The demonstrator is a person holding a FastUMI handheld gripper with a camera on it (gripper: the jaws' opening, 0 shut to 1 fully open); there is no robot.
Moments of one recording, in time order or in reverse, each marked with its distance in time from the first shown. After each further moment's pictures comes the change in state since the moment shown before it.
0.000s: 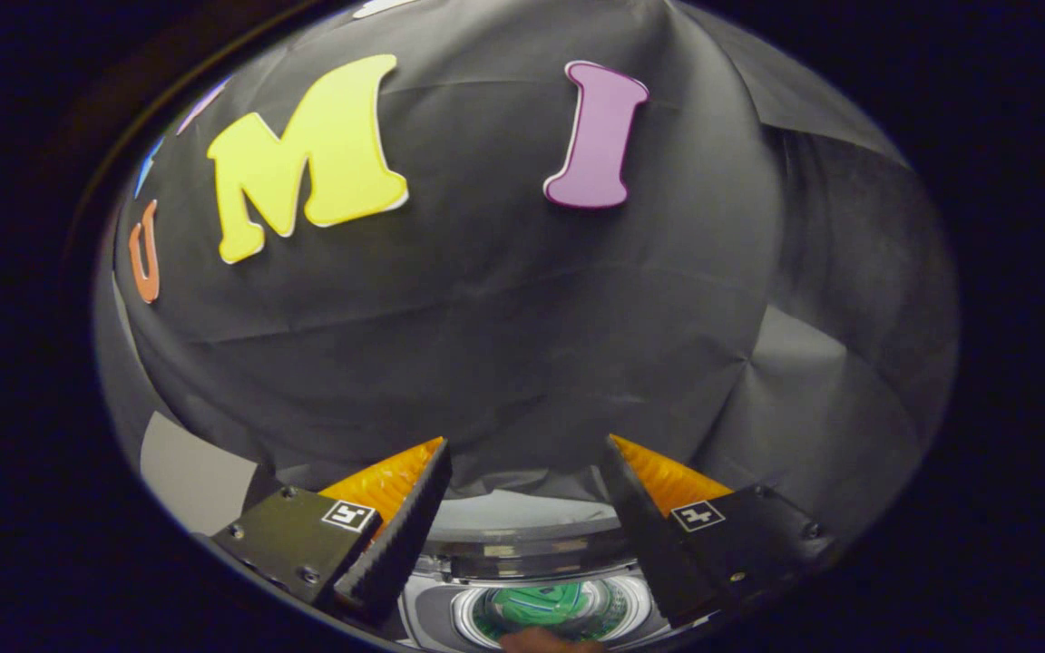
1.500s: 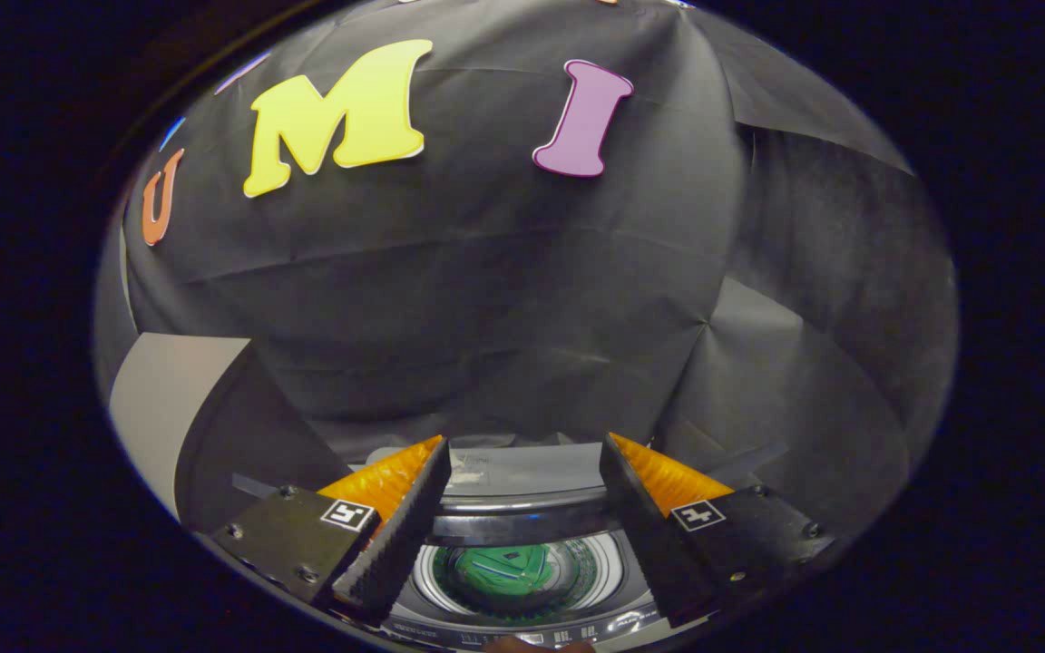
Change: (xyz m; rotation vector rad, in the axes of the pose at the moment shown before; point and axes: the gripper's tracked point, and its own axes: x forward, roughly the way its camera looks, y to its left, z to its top) arm -0.058 -0.019 -0.095 -0.079 -0.001 -0.048
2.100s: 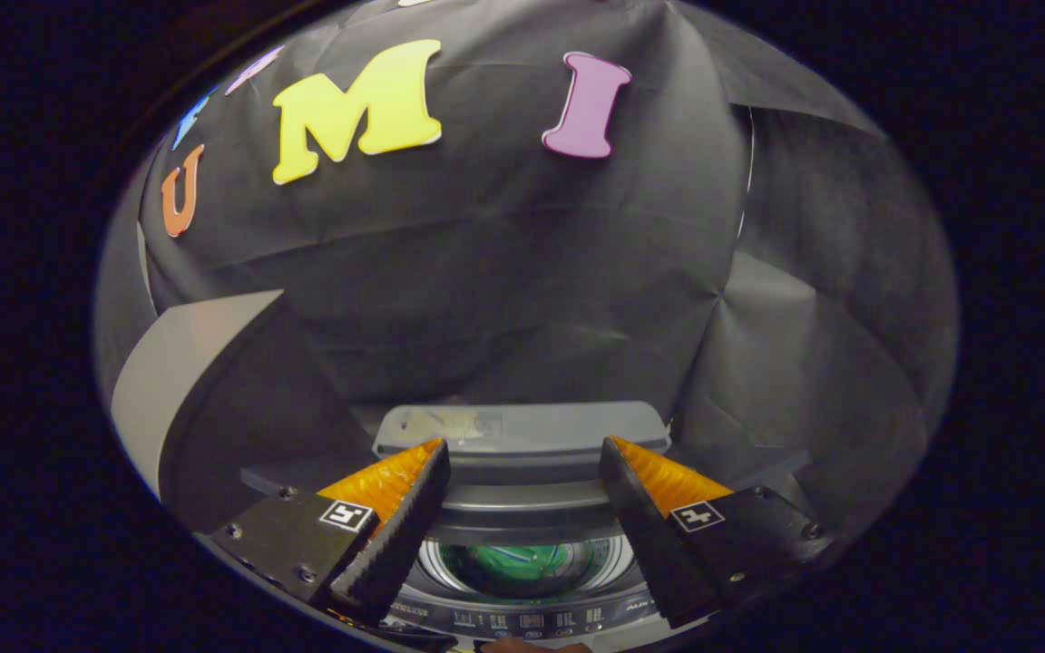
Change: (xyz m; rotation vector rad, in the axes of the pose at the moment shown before) arm -0.008 -0.010 -0.070 0.010 0.081 0.071
